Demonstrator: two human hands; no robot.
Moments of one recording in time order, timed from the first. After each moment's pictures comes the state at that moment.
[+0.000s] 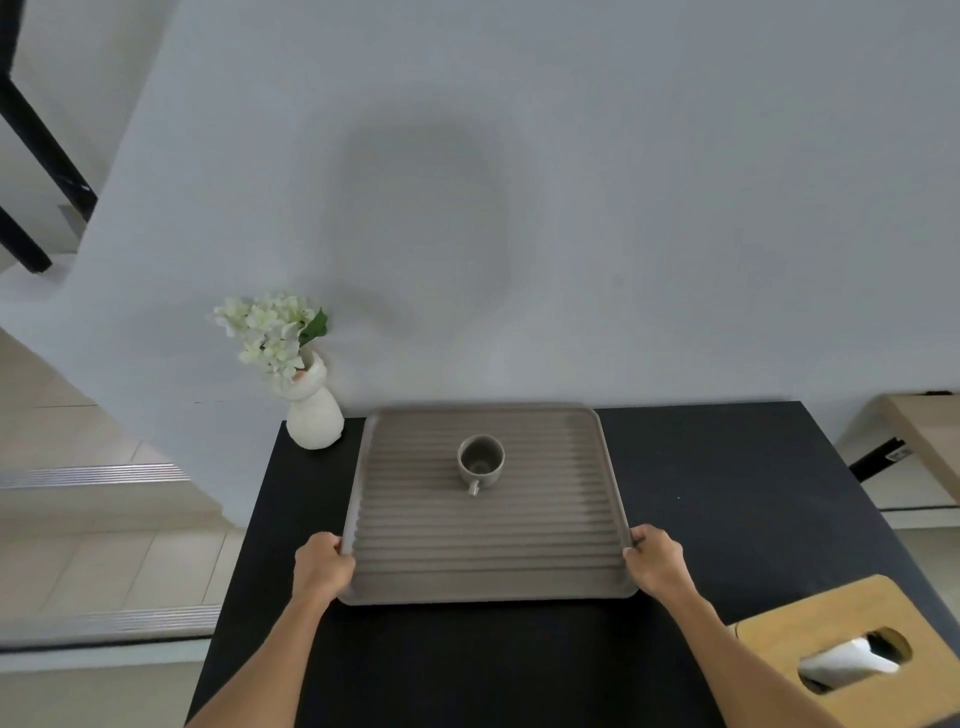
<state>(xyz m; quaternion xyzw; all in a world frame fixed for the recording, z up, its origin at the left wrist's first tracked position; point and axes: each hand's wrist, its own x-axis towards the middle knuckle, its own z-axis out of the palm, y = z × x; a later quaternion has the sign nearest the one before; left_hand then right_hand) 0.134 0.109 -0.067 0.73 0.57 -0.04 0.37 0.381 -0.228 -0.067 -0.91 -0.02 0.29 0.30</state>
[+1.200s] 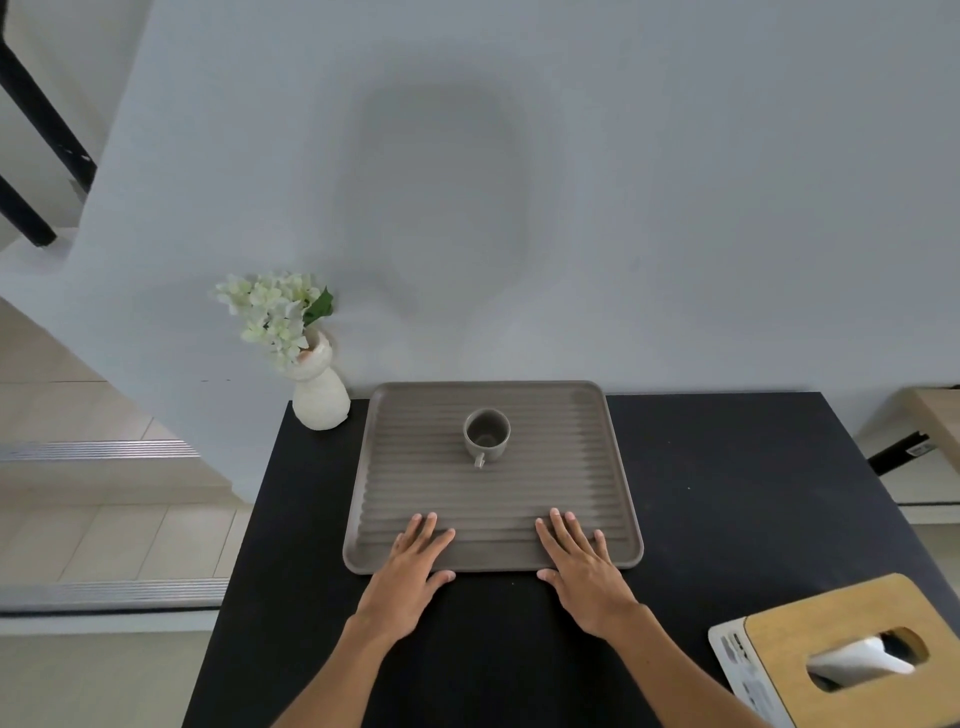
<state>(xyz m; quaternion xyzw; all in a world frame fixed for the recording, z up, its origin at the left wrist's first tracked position) 0.144 0.027 -0.092 0.93 0.22 -0.12 0.25 0.317 -0.184 -0.092 -0.87 -0.42 0.27 0.02</state>
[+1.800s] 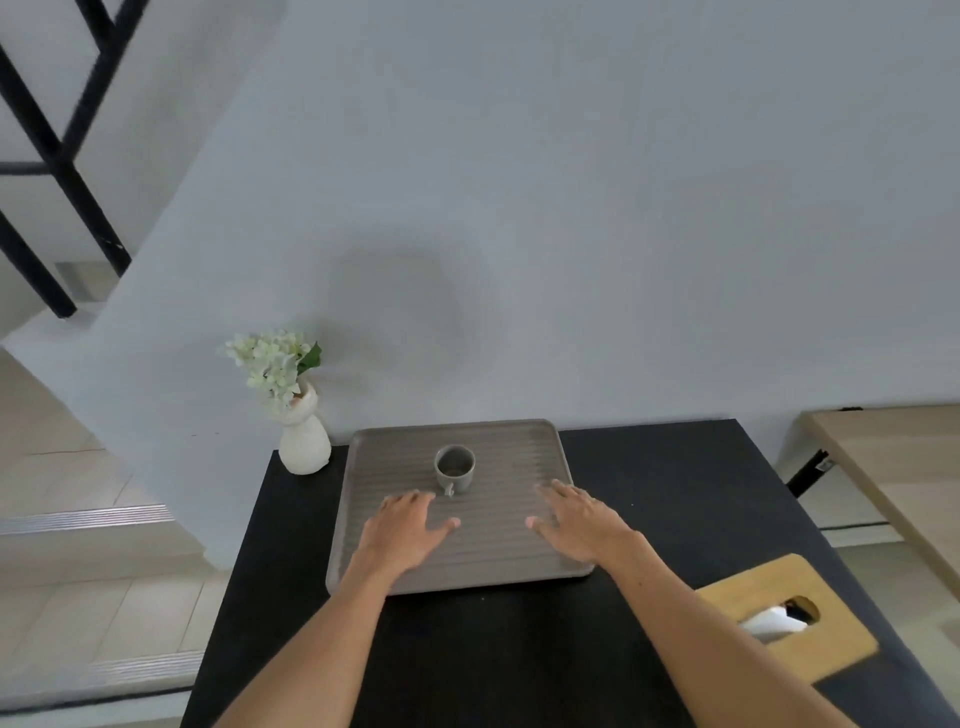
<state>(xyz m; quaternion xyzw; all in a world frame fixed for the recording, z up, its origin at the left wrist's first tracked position) 0.196 0.020 0.028 0.94 0.26 -0.10 0.19 0.342 -0.190 0.054 -0.90 -0.34 0.26 0.08</state>
